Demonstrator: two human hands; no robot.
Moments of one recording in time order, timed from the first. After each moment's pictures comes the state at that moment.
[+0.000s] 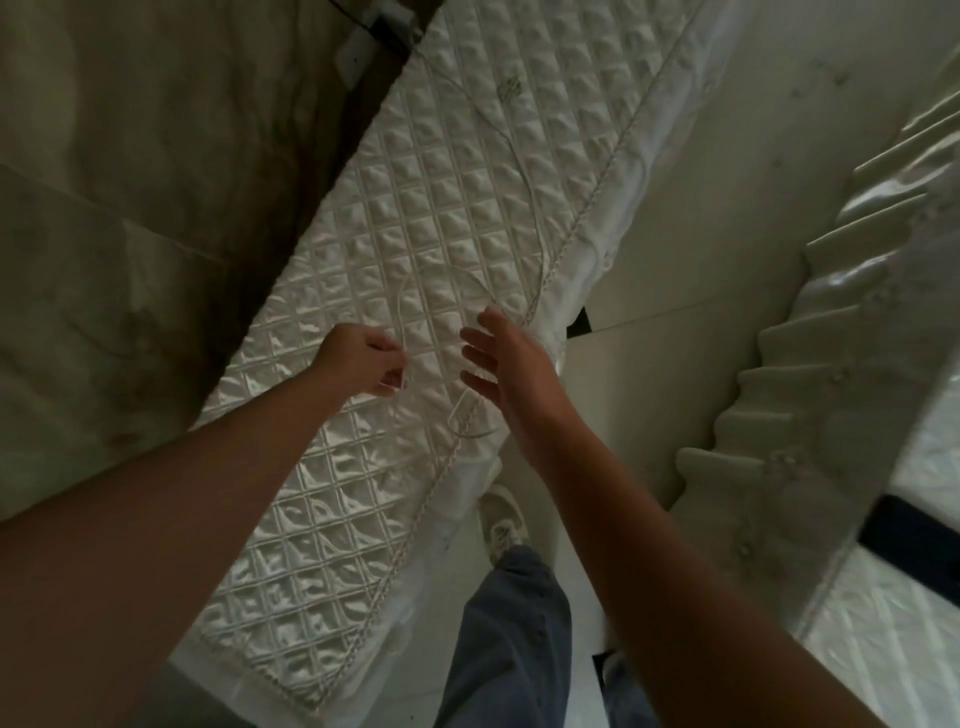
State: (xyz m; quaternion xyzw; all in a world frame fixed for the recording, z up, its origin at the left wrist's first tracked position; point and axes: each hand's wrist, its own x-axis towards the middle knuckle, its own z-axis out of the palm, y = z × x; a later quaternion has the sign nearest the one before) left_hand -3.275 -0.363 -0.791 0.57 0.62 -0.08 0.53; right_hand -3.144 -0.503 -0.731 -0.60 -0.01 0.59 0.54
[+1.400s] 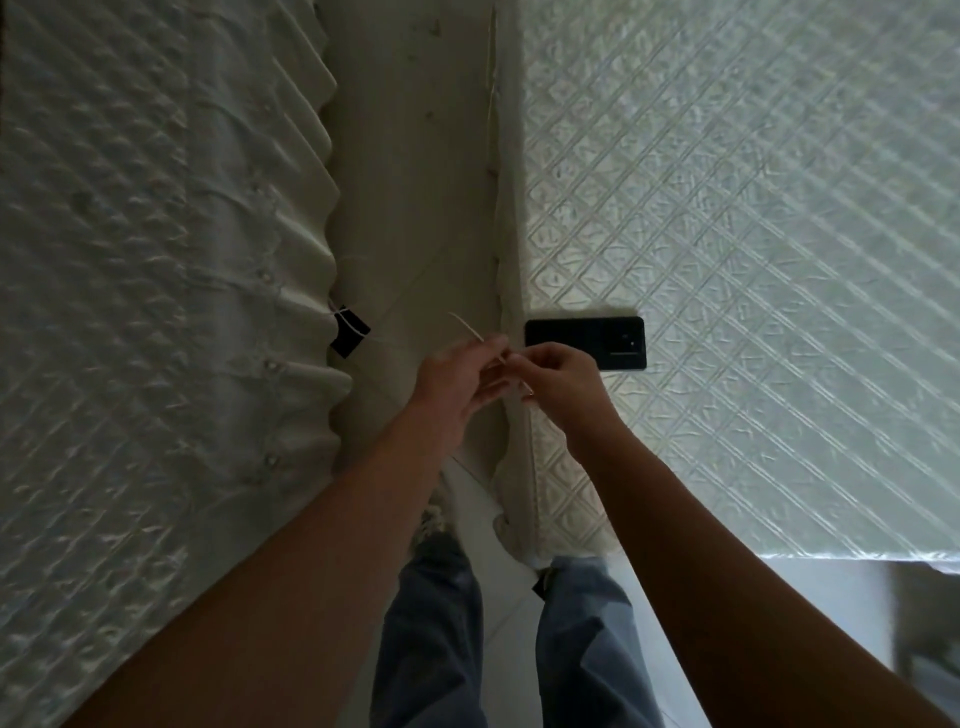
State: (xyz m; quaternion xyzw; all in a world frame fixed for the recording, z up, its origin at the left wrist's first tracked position) left_hand -3.008 -0.799 -0.771 0.44 0.46 -0.14 0.76; right_hand -2.981 -0.920 -0.743 -0.73 0.16 0.34 0.57
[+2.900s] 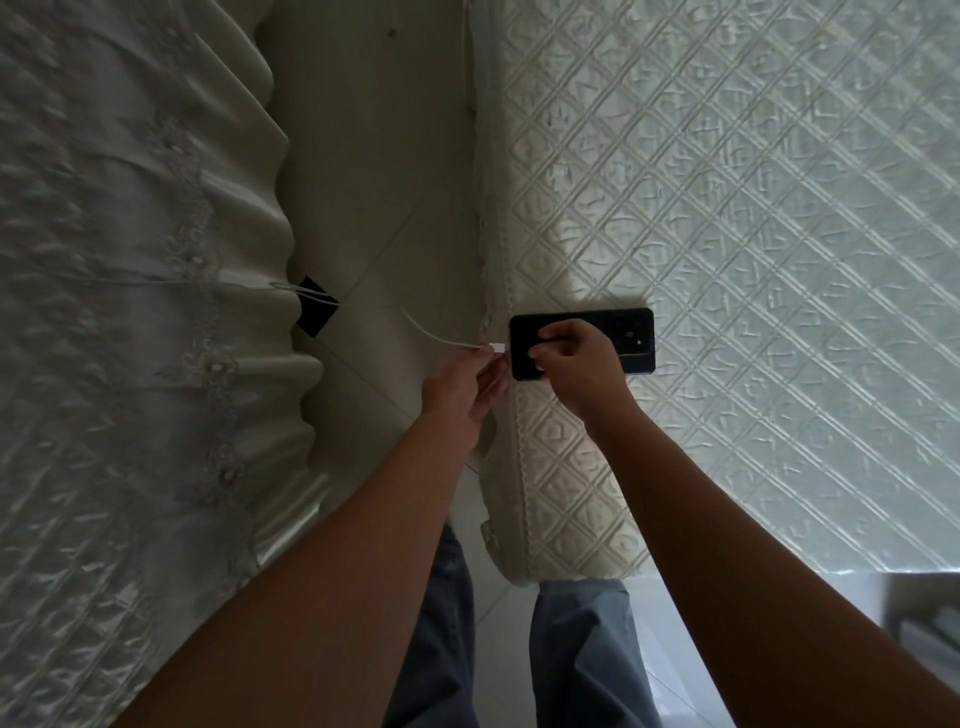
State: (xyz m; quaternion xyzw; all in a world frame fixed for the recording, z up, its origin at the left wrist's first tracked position) left_hand -2.976 -0.819 -0.862 0.31 0.58 -0.11 0.74; right_hand -2.926 -0.935 -0.832 -0.79 0.20 0.34 0.47
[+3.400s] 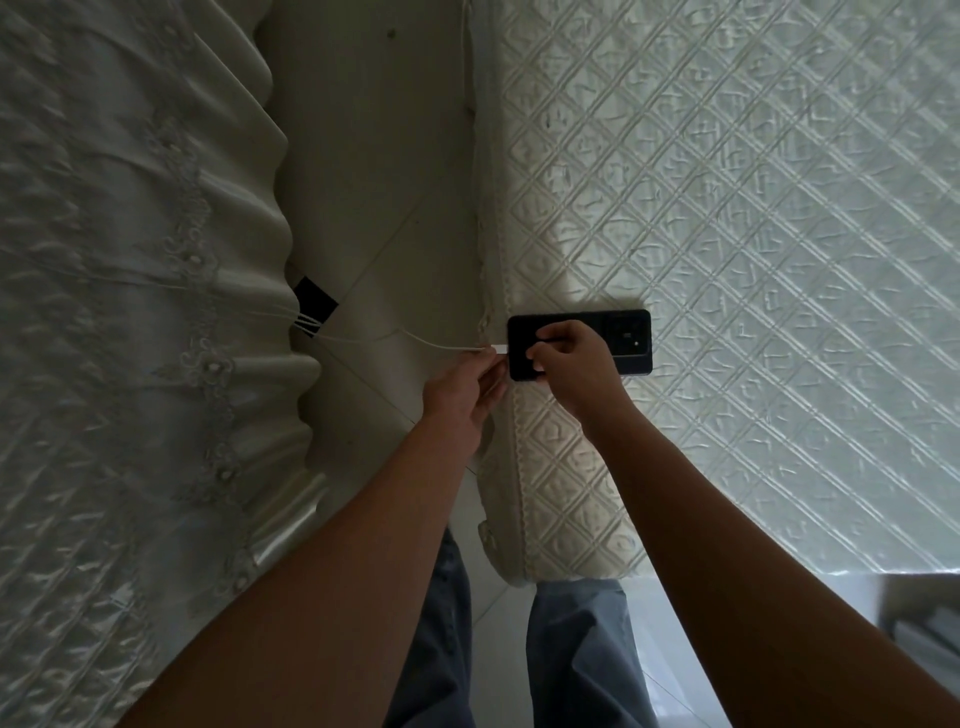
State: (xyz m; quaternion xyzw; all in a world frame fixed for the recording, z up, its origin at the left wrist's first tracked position) left_hand -2.978 -0.824 -0.858 0.31 0.59 -0.12 0.74; right_hand -2.925 -0.934 -0.829 -0.77 0.21 0.36 0.49
